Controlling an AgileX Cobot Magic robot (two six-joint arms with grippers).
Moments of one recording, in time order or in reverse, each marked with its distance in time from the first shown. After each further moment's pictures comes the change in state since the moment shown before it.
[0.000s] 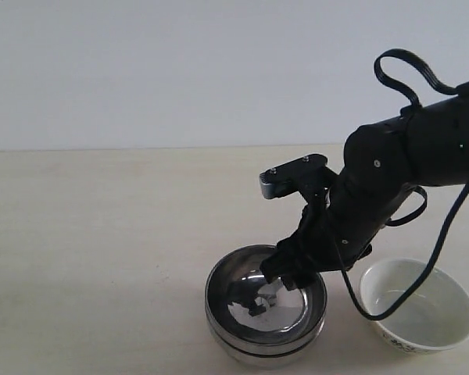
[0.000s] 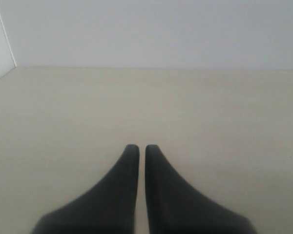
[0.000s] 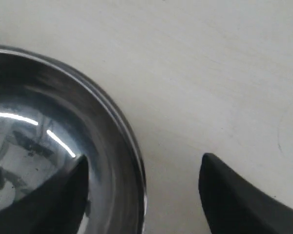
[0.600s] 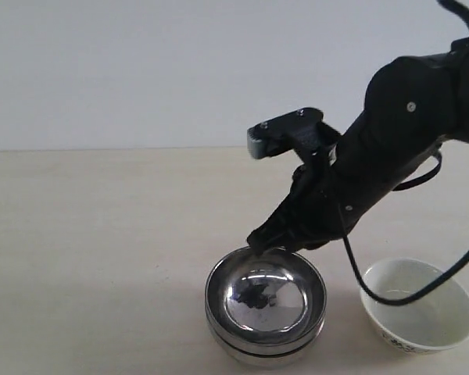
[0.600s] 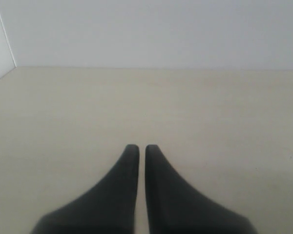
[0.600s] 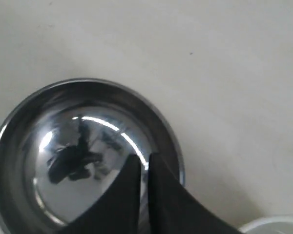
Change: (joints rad) left arm 0.000 0.000 0.000 0.000 0.000 0.000; right arm 0.040 -0.157 -0.042 0.075 0.086 -0.106
